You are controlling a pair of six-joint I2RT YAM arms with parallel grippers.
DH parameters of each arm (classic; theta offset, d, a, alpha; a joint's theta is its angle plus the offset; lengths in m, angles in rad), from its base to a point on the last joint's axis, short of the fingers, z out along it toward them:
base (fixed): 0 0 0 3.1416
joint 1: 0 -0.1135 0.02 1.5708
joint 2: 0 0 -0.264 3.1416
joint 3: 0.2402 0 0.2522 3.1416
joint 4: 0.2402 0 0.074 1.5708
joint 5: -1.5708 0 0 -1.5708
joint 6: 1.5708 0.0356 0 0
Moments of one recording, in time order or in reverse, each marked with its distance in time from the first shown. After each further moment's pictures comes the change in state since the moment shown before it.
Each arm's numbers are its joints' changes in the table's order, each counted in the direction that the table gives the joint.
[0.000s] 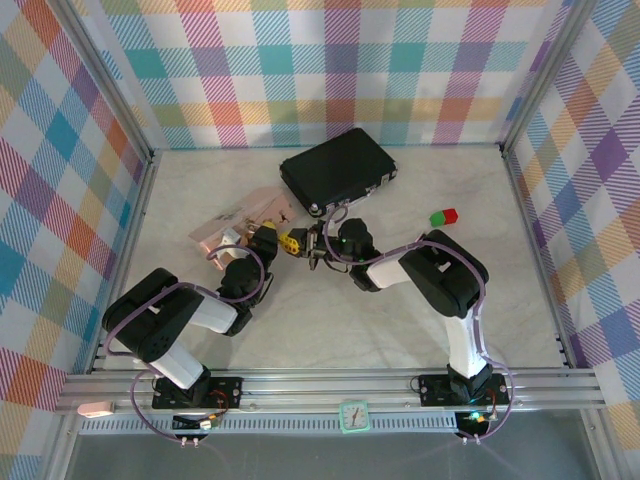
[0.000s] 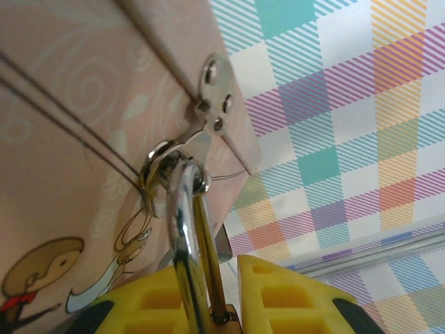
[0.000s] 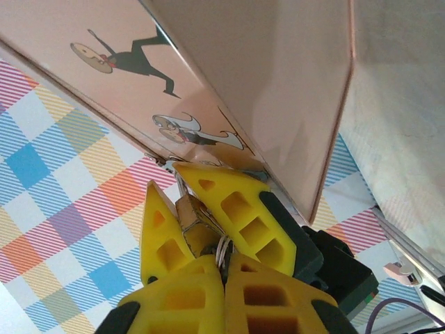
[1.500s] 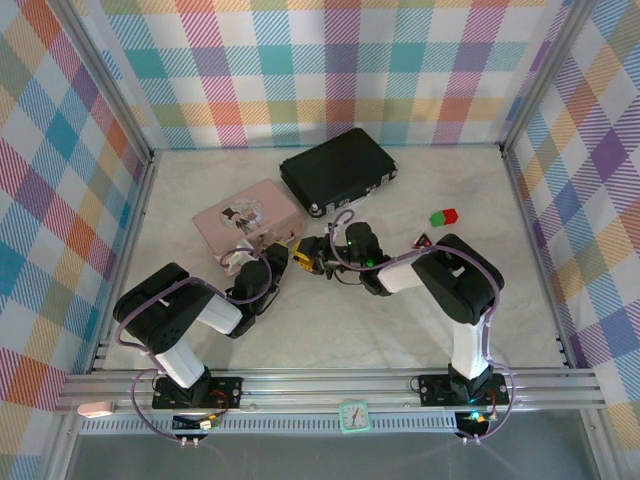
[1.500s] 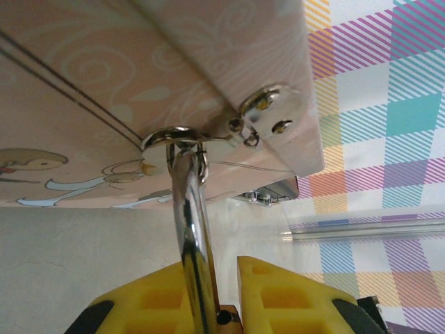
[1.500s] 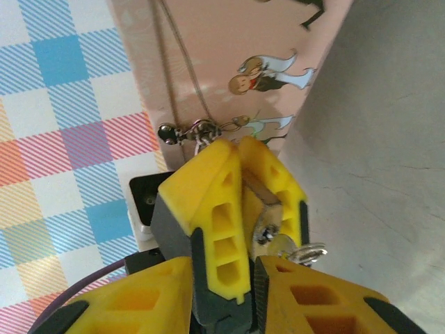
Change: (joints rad) left arm 0.032 0.064 0.000 0.195 -0.084 -0.155; right arm 0.012 -0.094 -0.096 0.243 0.016 -0.547
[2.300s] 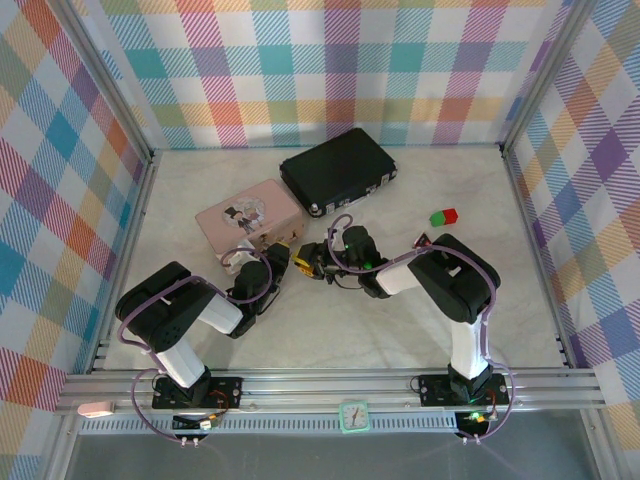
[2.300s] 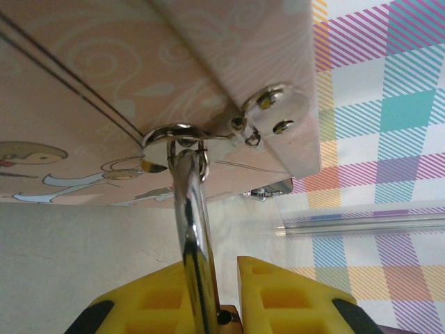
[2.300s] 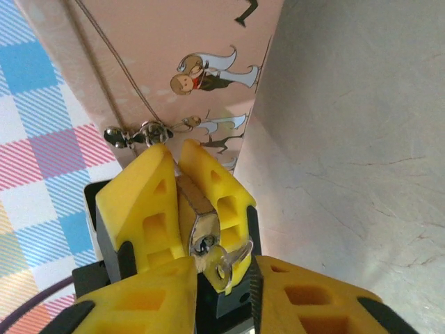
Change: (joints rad) left arm 0.000 0.013 0.000 -0.023 -0.021 -0.014; right arm -0.010 0.021 -0.016 0.039 -0.028 -0.026
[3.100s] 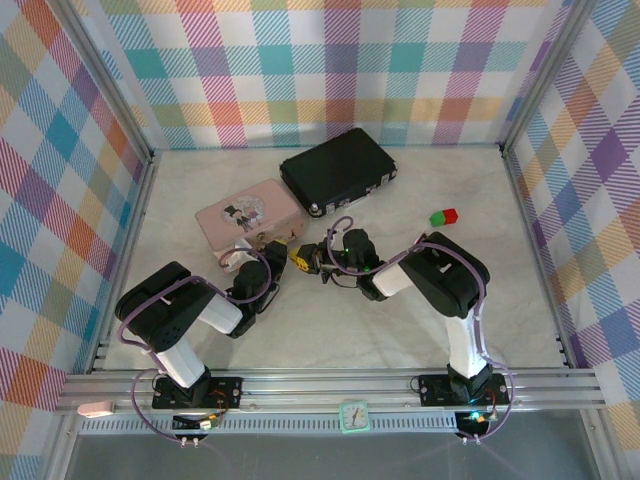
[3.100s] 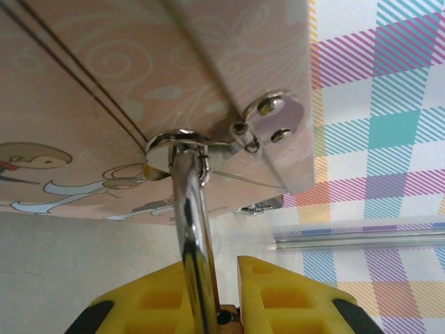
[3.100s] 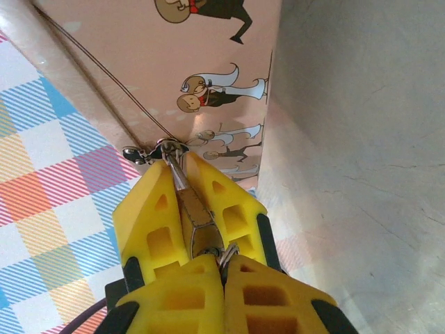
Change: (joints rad) left arm 0.000 0.000 0.000 -0.026 0.035 -0.018; right arm -0.010 0.073 0.003 -0.191 -0.022 0.206
